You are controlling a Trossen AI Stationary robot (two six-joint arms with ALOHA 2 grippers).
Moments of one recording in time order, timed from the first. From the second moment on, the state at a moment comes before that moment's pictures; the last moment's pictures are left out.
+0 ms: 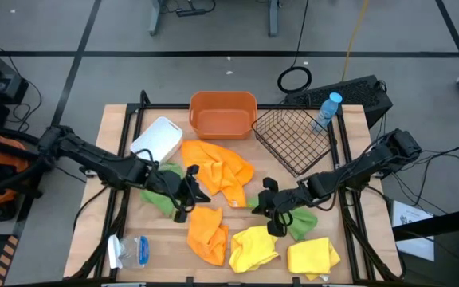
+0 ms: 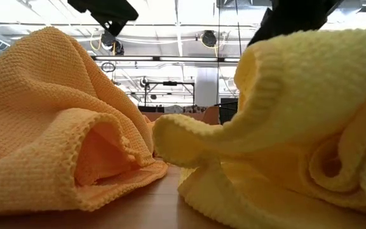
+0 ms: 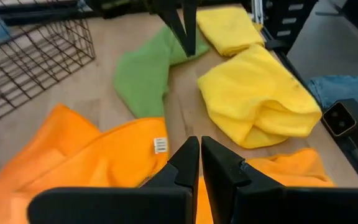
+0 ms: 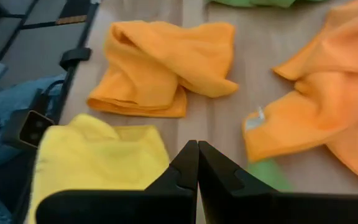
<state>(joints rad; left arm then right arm) -0.33 1.27 0.86 -0.15 -0.09 -0.07 0.40 1.46 0.89 -0.12 0.15 0.42</state>
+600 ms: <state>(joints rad) -0.33 1.37 0.86 -0.07 -0.18 -0.07 0.43 1.46 0.89 -0.28 0.24 0.51</state>
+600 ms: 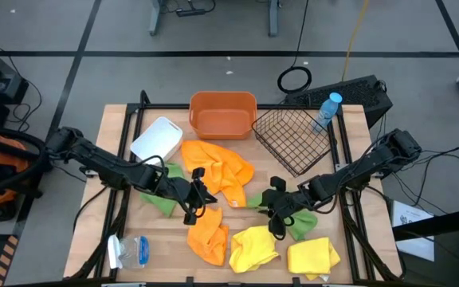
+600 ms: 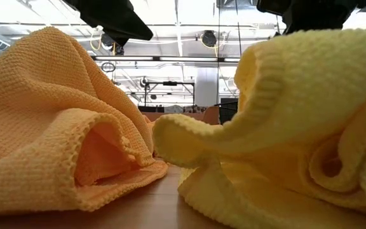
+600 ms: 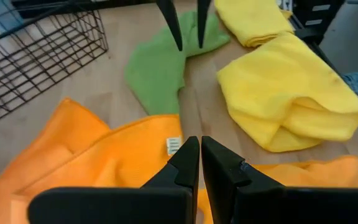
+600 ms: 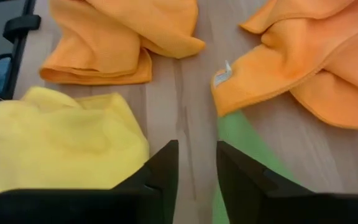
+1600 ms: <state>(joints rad) -0.33 1.37 0.86 -0.06 -0.19 -0.10 0.65 1.46 0.89 -0.72 0.44 0.94</state>
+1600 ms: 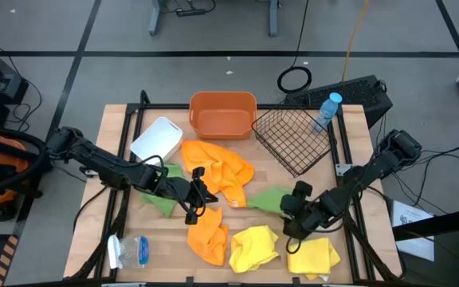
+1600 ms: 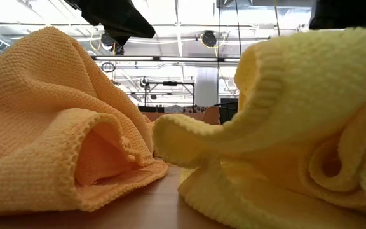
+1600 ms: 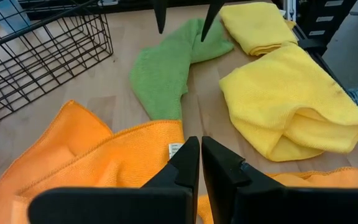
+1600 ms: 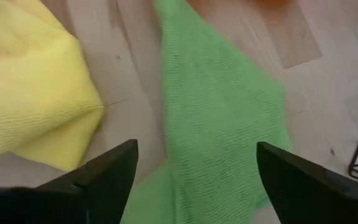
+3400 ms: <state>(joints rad) -0.33 1.37 0.86 0.00 -0.20 -0.09 0.69 1.46 0.59 -0.30 0.46 1.05</state>
